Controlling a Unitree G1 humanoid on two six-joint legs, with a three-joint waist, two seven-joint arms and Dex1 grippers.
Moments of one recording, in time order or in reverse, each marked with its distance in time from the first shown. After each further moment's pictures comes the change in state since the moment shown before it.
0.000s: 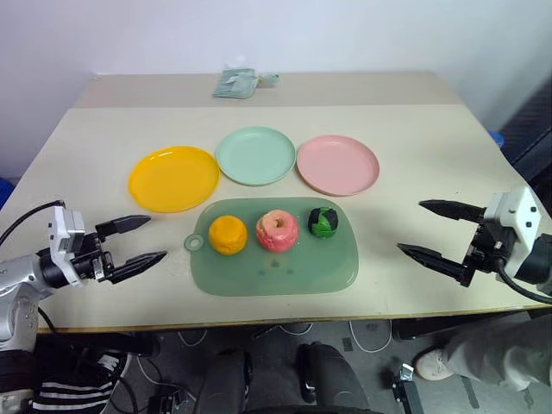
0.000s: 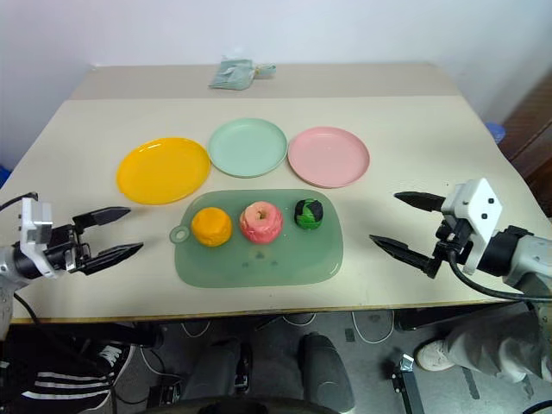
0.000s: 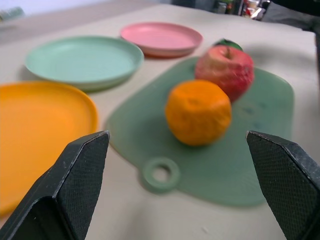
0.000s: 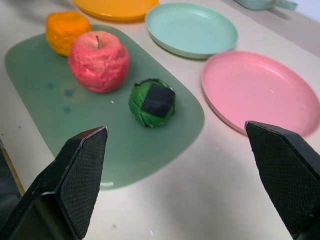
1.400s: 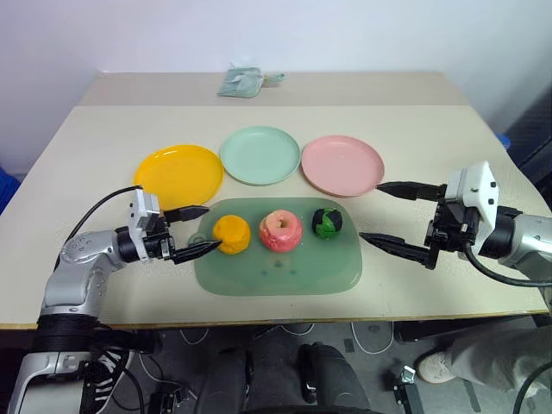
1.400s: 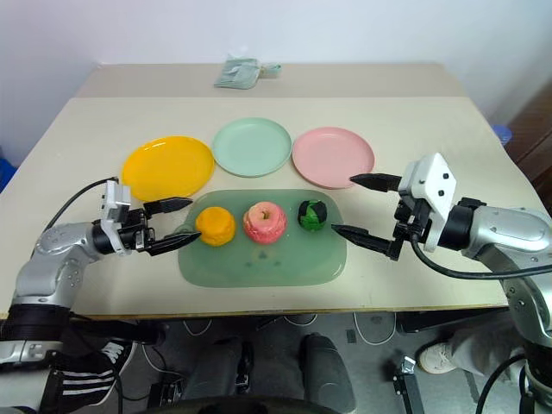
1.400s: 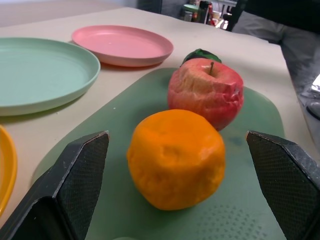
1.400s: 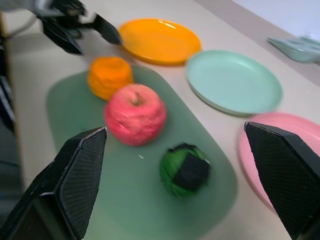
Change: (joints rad) left arm -0.216 -0.146 -0.269 0.042 0.090 0.057 0.063; right arm -0.231 -0.019 0.178 -0.062 0.084 0.084 -0.051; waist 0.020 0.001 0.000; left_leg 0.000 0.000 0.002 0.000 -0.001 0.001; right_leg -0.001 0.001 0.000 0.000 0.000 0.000
